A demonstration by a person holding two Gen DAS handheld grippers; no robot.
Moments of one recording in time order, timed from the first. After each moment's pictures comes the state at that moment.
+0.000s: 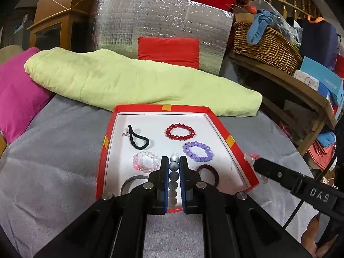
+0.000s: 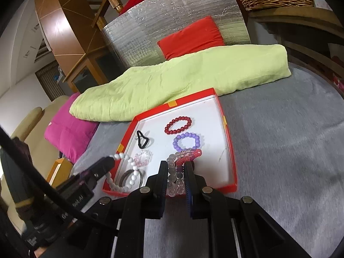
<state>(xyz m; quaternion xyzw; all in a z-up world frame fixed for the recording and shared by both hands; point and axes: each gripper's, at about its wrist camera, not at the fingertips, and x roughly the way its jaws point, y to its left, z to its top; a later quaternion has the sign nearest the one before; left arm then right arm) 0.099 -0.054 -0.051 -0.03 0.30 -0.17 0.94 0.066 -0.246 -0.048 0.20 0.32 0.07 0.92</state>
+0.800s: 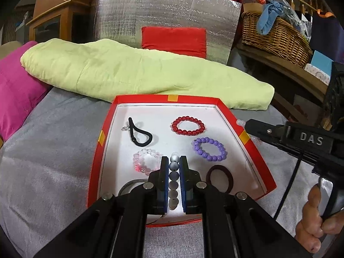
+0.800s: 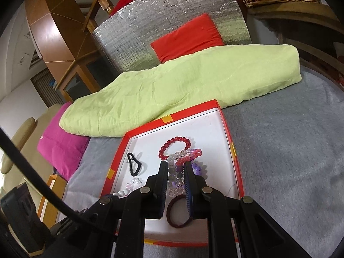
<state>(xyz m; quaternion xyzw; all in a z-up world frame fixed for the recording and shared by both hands) 0.129 -0.066 -0.072 -0.02 0.33 -0.16 0.93 0.140 -0.254 -0.051 0.22 0.32 0.06 0.92</state>
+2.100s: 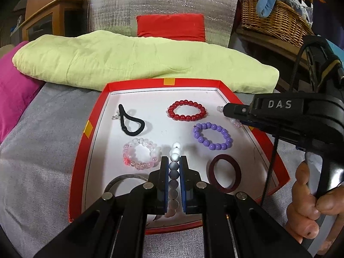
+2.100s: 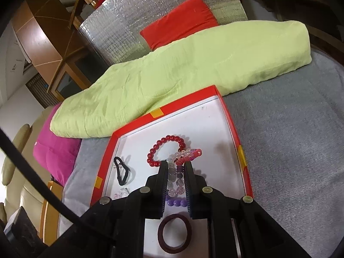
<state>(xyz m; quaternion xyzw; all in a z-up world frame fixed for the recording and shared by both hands) 0.145 -0.086 -0.096 0.01 0.36 -0.15 0.92 0.189 -0.258 -0.085 0.24 0.36 0.06 0.90</state>
